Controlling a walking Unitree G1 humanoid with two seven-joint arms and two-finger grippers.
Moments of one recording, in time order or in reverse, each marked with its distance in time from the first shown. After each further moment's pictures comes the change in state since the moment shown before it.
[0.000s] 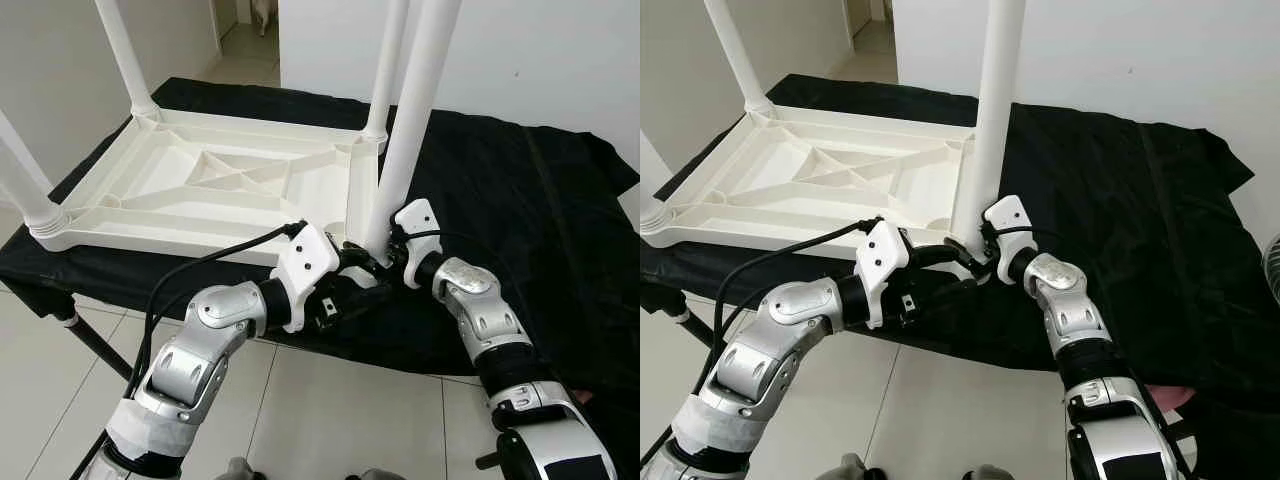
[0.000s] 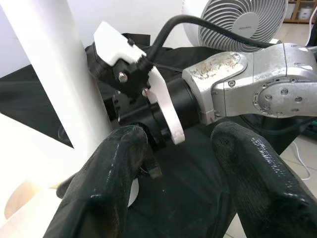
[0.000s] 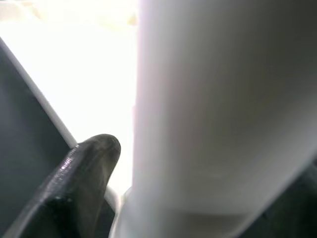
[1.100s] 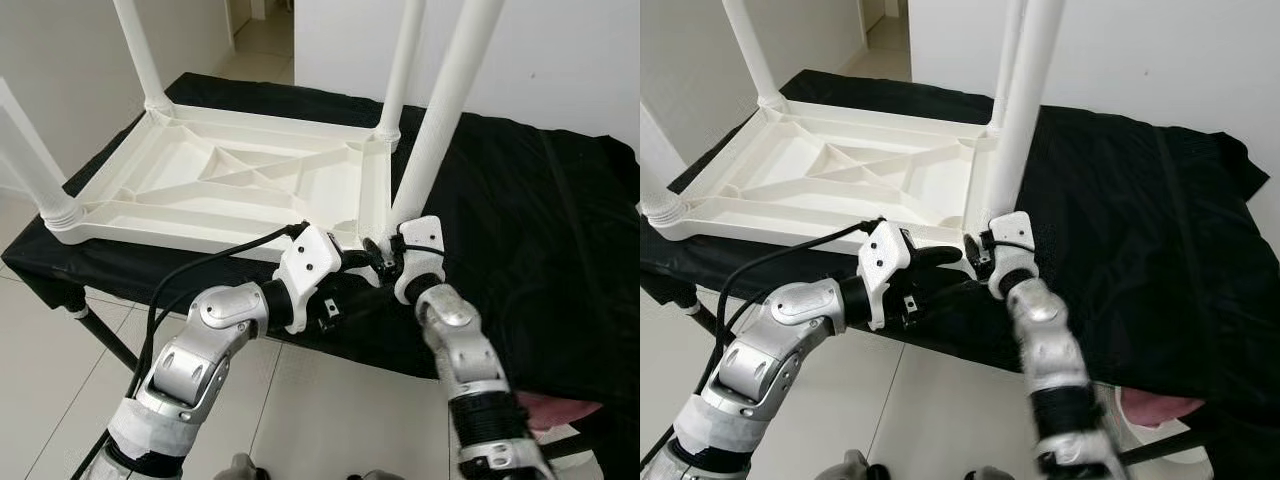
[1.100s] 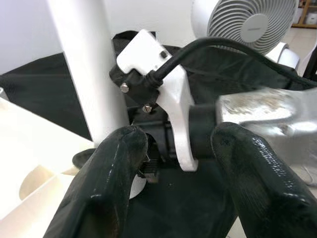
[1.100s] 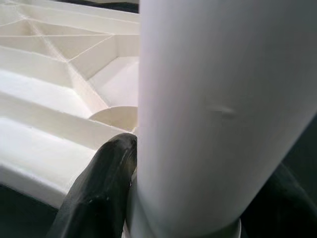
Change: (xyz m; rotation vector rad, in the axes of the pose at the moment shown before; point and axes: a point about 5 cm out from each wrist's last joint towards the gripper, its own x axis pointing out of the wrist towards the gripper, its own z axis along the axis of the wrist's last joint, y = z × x) left arm 0.004 -0.001 -0.001 -0.021 -0.011 -0.009; right arm -0.017 0.034 -0.001 0.184 -0.011 -0.625
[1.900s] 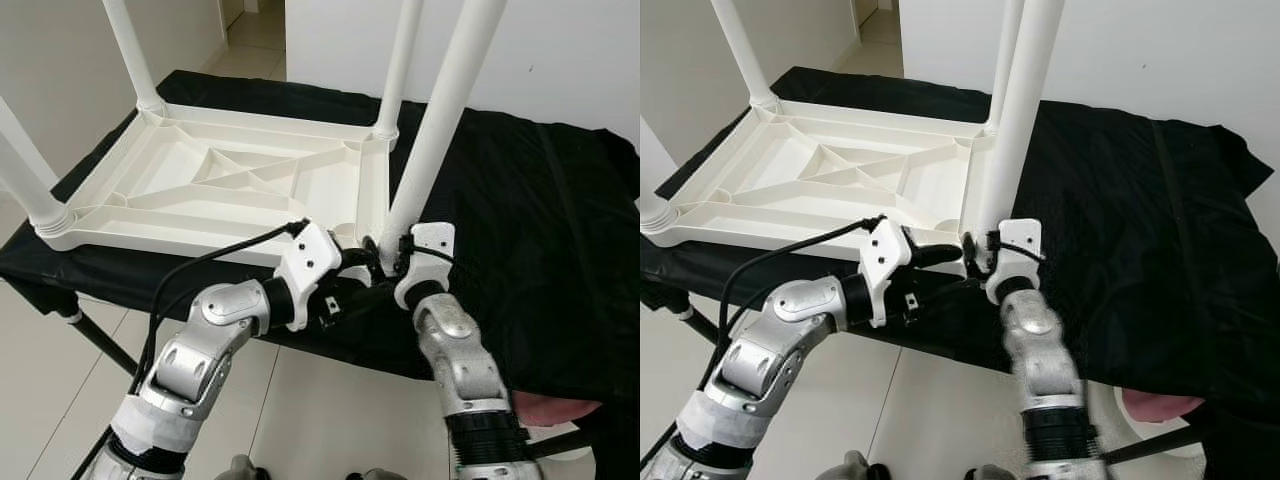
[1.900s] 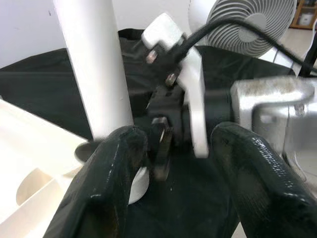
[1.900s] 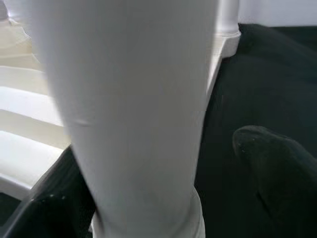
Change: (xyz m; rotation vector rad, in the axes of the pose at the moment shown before) left arm 0.000 0.001 -0.001 0.000 0.005 -0.001; right arm -0.007 -0.024 0.007 0.034 -0.042 0.122
